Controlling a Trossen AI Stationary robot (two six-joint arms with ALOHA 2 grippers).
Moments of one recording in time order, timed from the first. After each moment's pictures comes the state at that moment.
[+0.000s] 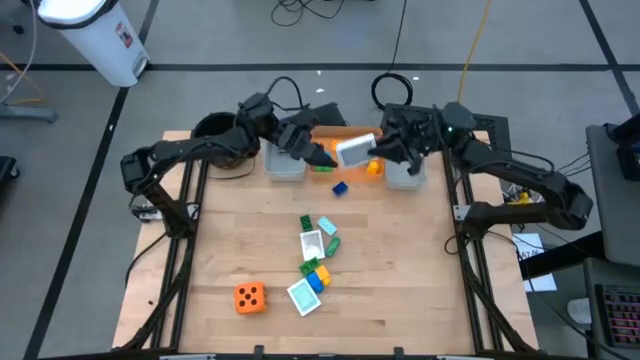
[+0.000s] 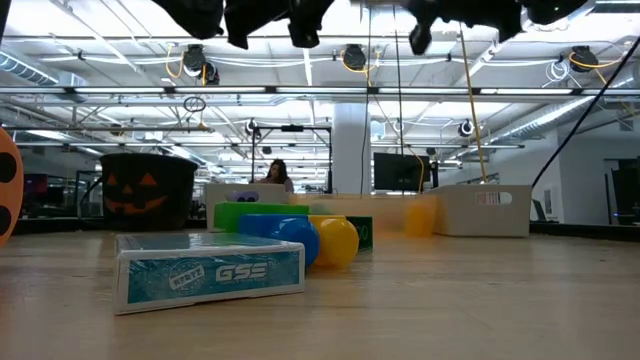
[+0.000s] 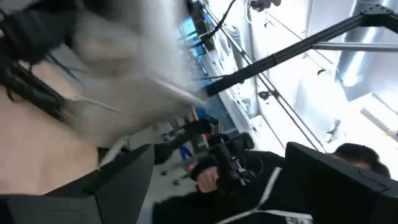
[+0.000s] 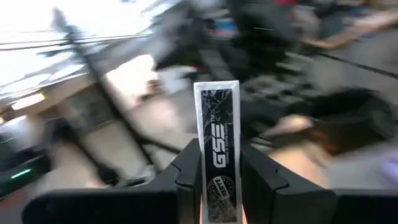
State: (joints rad) left arm 0.45 1.63 1.26 0.65 1.07 -1.34; right arm -0.62 1.08 0.88 0.32 -0.78 0.50
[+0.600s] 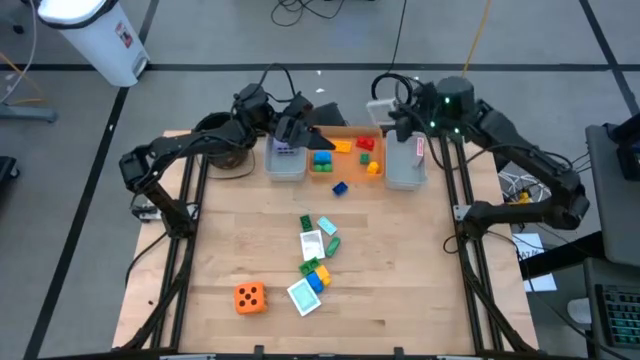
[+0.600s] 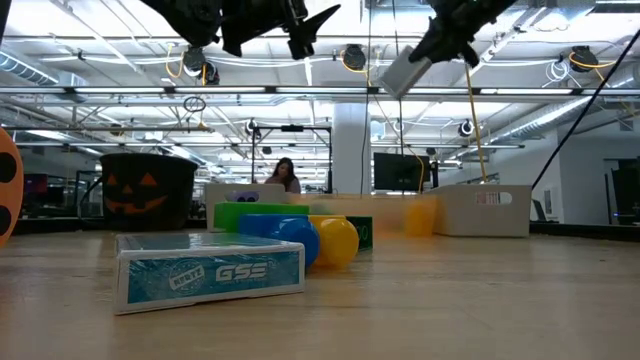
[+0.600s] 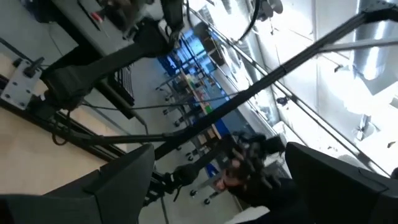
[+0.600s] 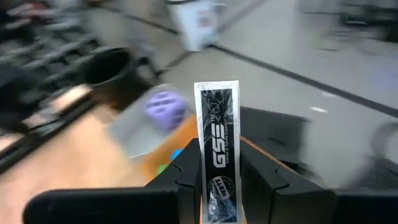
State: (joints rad) left arm 0.54 1.63 1.26 0.65 1.07 -1.19; right arm -0.71 1.14 1.29 -0.59 -0.04 0.24
